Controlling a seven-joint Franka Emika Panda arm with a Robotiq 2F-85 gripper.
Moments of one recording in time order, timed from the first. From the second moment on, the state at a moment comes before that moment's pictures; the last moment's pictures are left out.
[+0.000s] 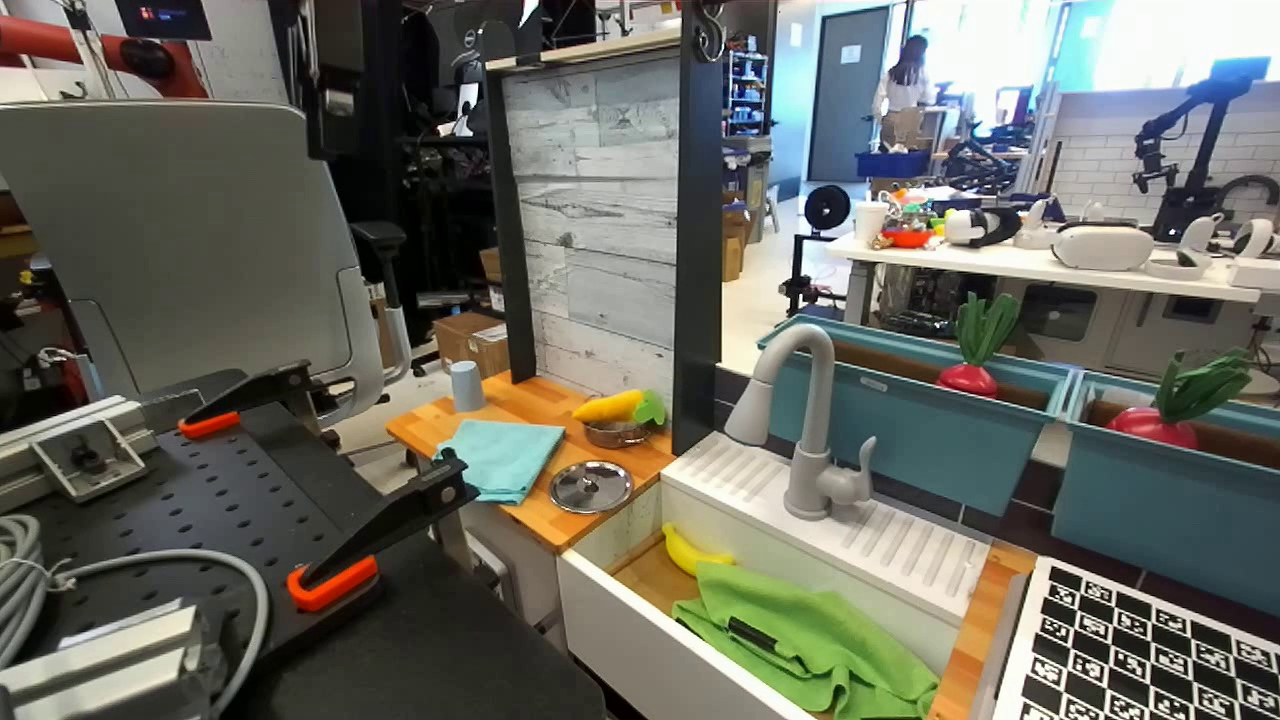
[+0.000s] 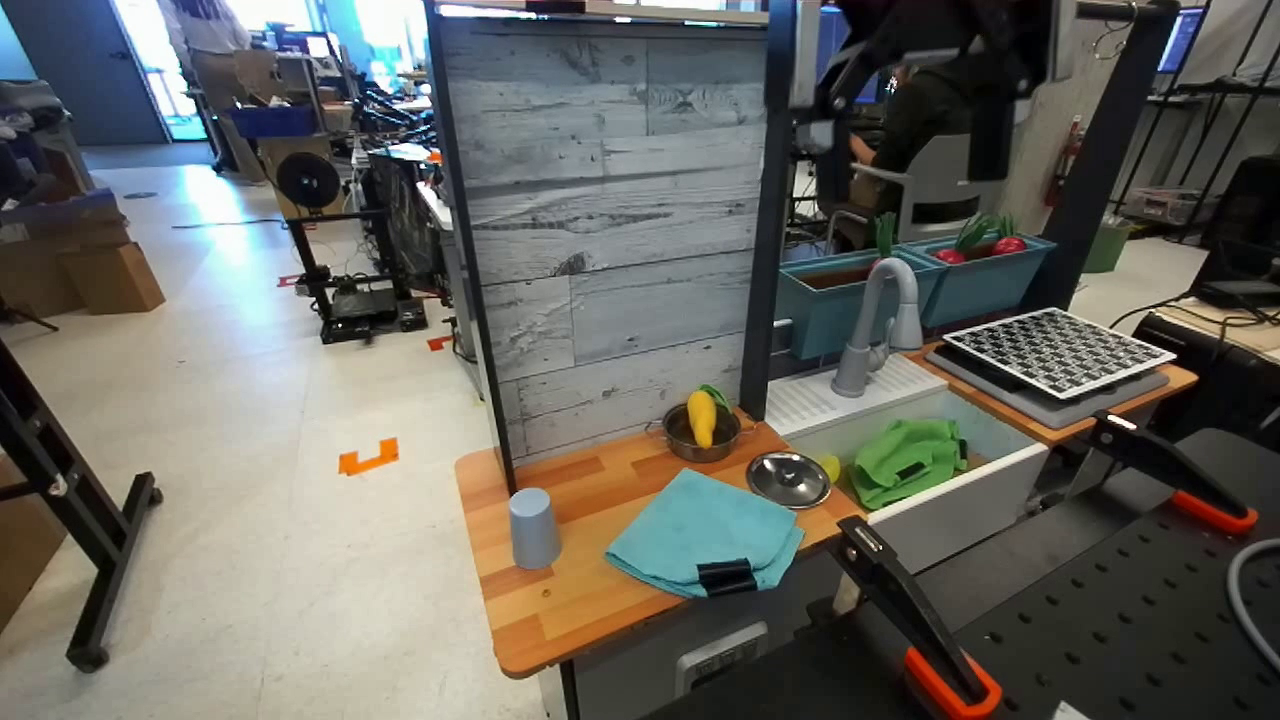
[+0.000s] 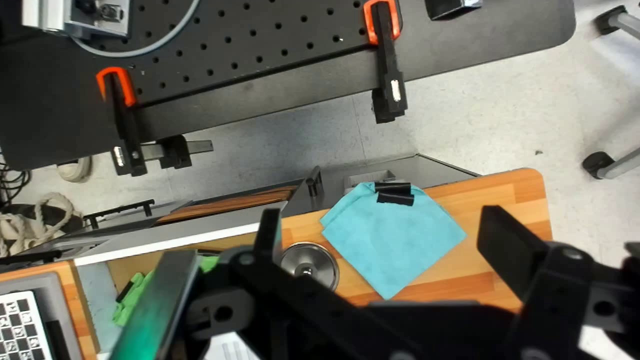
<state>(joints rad) 0.07 -0.08 0.17 -2.41 0.00 2.13 0.41</state>
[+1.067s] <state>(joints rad) 0.18 0.27 0.16 -2.27 -0.09 2.27 0.61</state>
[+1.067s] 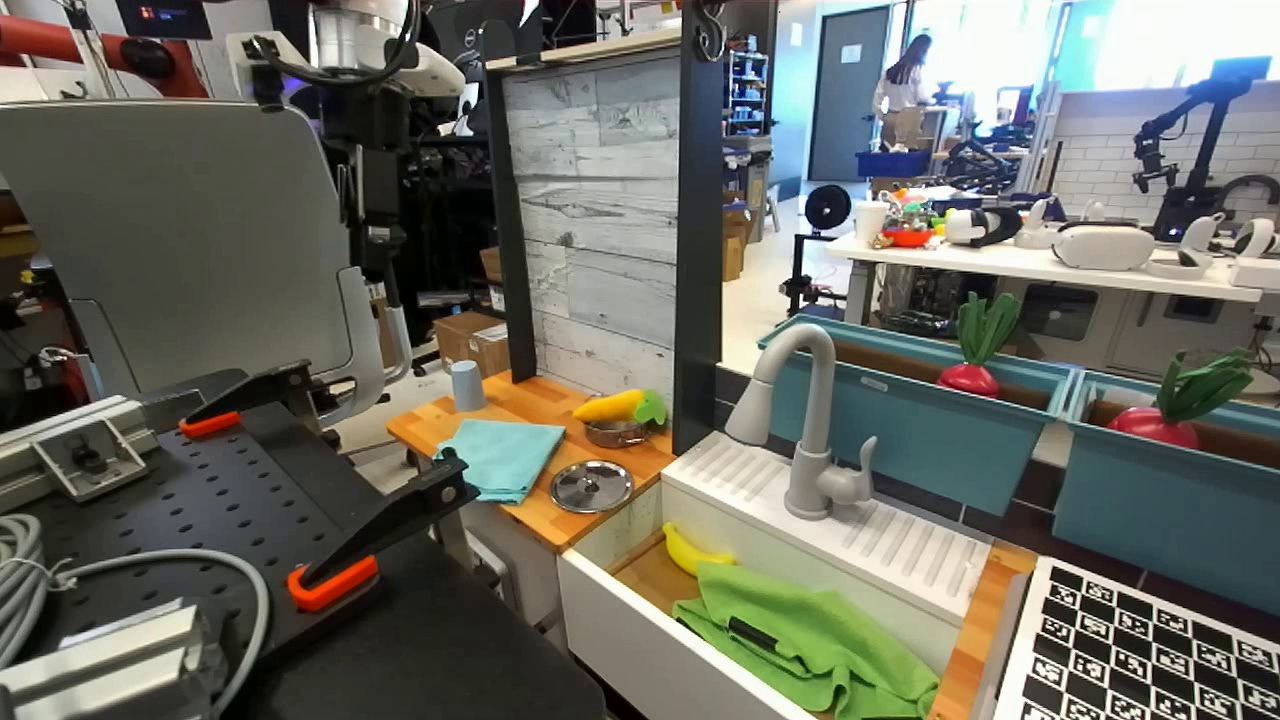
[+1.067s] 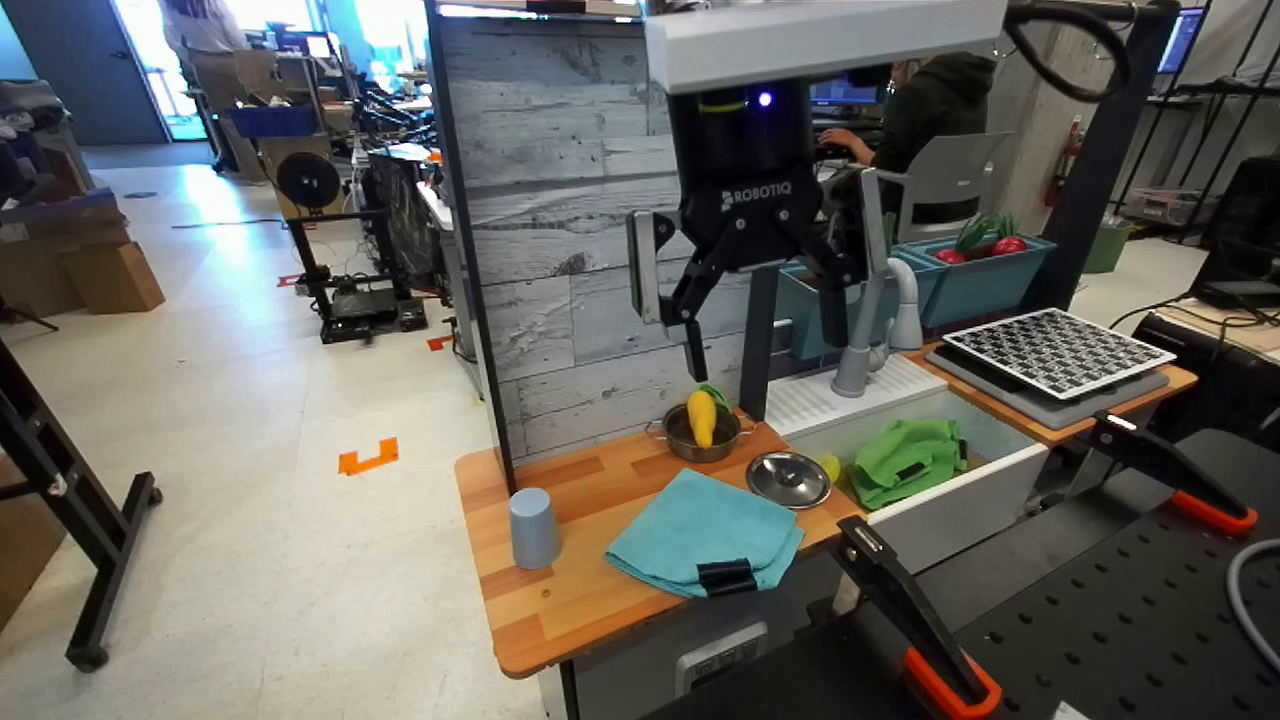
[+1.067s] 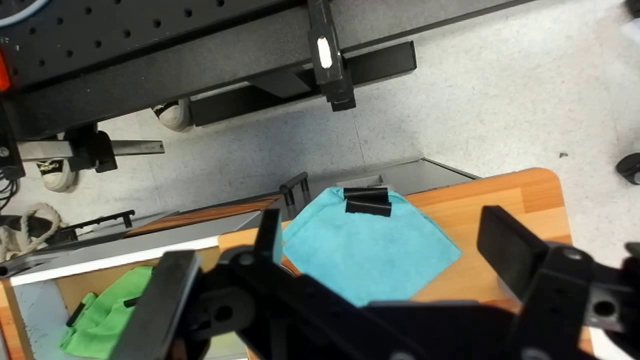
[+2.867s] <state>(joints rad) 0.47 0.82 -0.01 -1.89 -0.13 2.71 1.10</state>
